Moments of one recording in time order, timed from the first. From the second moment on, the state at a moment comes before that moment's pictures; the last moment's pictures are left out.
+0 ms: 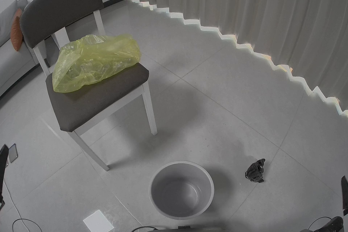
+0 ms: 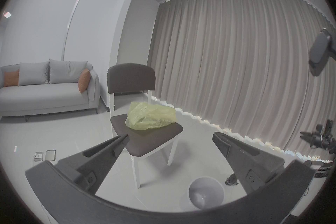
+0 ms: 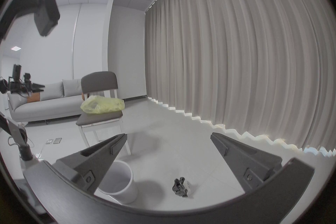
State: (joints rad) left arm -0.02 0.37 -0.43 -0.05 -0.13 -0.14; right arm 0.00 0.07 -0.19 -0.01 0.10 0.01
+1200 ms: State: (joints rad) left arm 0.01 1.69 -1.17 -0.05 0.33 0.02; right arm 0.00 0.84 -0.65 0.00 0.11 0.02
